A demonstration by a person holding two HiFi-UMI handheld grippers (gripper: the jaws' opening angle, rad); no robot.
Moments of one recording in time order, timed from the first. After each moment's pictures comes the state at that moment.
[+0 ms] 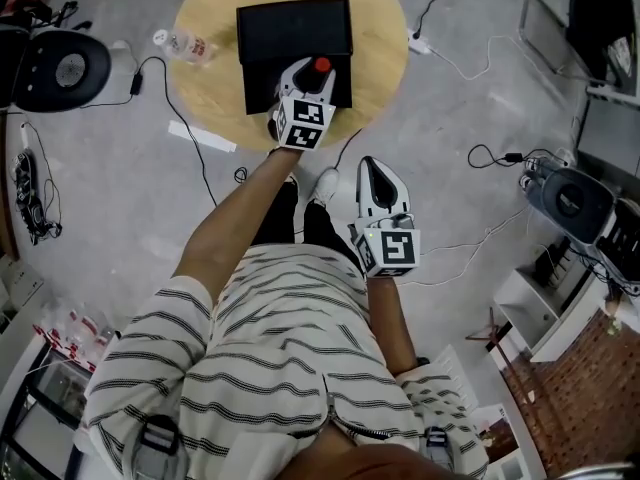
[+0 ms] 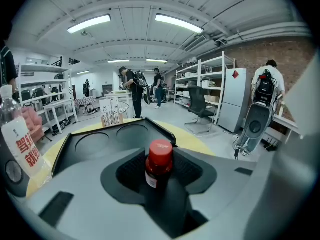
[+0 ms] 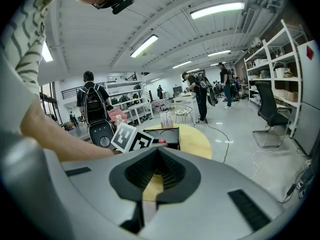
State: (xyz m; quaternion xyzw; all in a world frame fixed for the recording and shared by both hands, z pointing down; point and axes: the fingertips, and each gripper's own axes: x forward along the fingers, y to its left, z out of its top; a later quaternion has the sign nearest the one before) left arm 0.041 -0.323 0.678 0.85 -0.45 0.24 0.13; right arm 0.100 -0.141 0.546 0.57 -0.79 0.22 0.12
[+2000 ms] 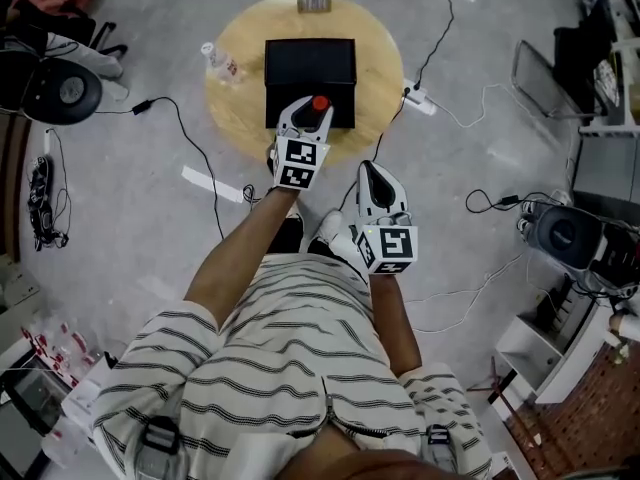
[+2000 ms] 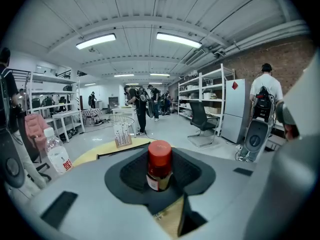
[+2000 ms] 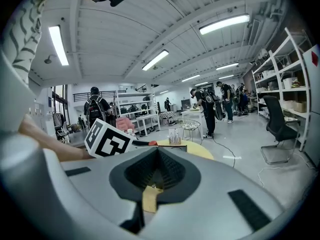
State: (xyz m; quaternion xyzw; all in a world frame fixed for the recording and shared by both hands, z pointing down) left arm 0.024 -0.259 0.566 0.85 -0.48 0.18 0.08; right arm 0.101 -0.127 0.493 0.54 -0.82 0.15 0.08
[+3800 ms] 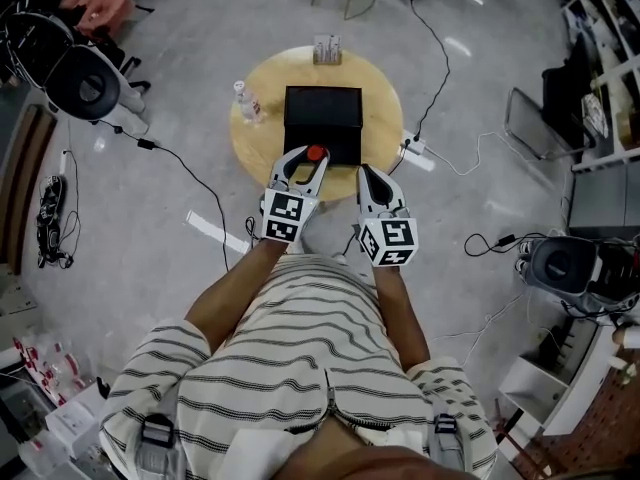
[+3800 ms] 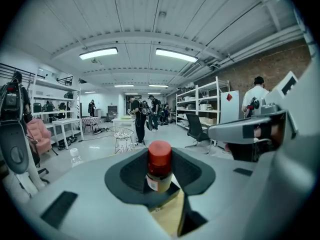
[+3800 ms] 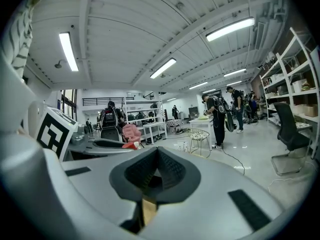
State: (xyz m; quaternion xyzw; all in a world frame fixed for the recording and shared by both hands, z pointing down) left arm -0.020 -0.193 0.470 0.87 -0.47 0.13 0.06; right arm 0.070 -0.163 0.448 0.51 -0.85 0.11 0.04
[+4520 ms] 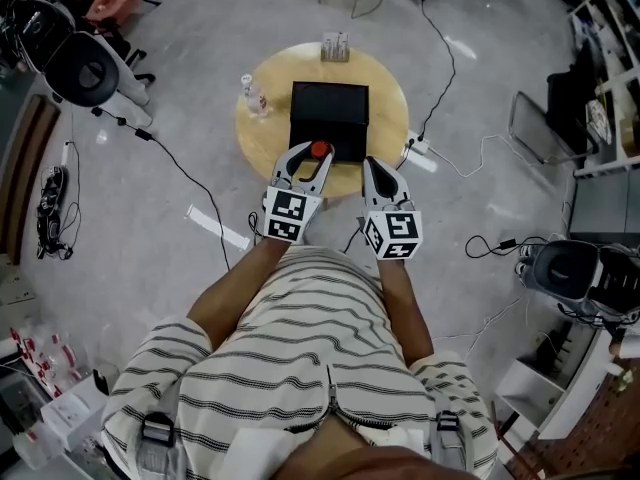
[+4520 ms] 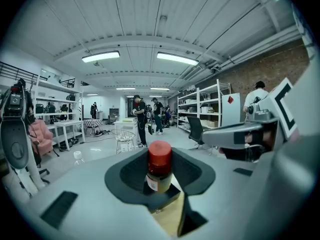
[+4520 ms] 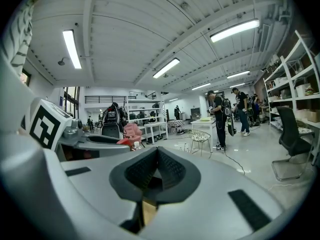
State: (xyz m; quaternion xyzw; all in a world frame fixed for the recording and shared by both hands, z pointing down) left arm -0.024 -0.185 0.457 0.87 -0.49 0.11 0.05; right arm 0.068 -0.167 0.446 0.50 -0.86 0.09 0.05
